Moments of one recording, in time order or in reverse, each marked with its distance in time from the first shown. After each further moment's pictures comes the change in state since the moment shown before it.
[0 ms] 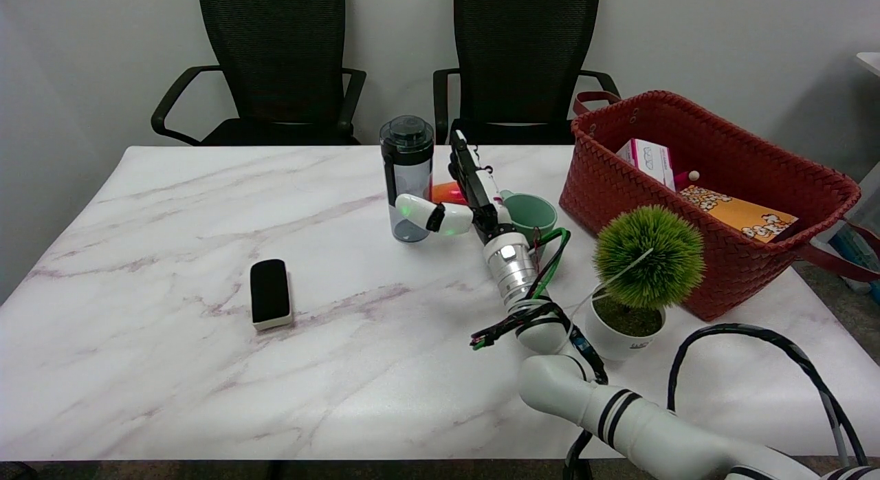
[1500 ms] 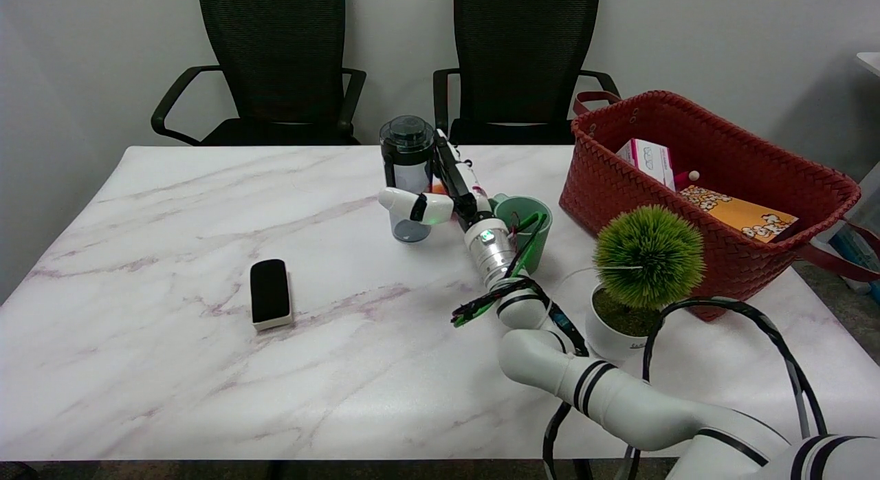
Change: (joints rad) arm 0.131 -0.046 -0.010 -0.147 0.014 -0.072 0.000
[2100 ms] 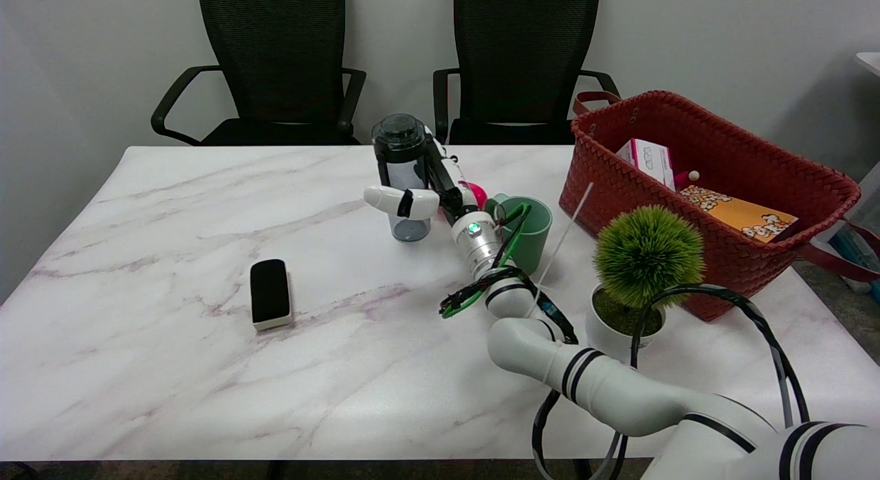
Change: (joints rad) arm 0.058 -0.026 -0.007 -0.050 -0.005 -0.049 0.000
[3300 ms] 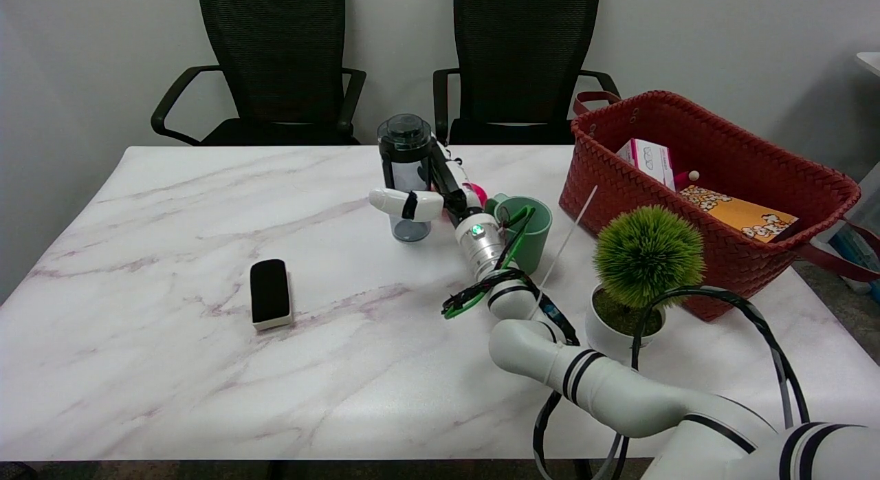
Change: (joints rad) arm -0.001 -0.001 0.007 -0.016 0.005 0.012 0.001
